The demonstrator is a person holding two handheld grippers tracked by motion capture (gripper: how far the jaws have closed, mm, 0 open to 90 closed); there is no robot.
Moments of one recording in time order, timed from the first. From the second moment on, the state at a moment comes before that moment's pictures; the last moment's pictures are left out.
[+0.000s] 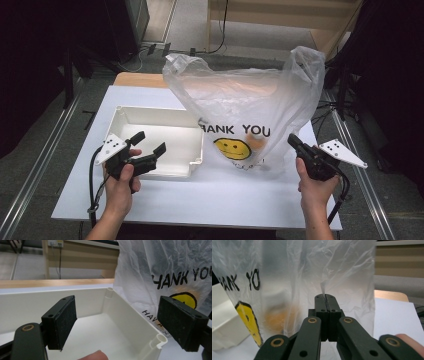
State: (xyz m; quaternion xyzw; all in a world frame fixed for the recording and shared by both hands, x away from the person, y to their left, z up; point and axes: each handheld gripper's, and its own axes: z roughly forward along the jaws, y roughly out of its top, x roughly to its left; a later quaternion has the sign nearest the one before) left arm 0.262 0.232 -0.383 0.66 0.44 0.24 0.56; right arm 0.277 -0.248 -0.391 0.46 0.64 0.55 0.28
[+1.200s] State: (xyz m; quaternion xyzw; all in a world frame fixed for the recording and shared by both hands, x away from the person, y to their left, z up) left arm 0.316 0.147 -0.336 0.68 0.37 0.22 0.60; right arm 0.278 -0.248 -0.425 0.44 0.68 0.52 0.26
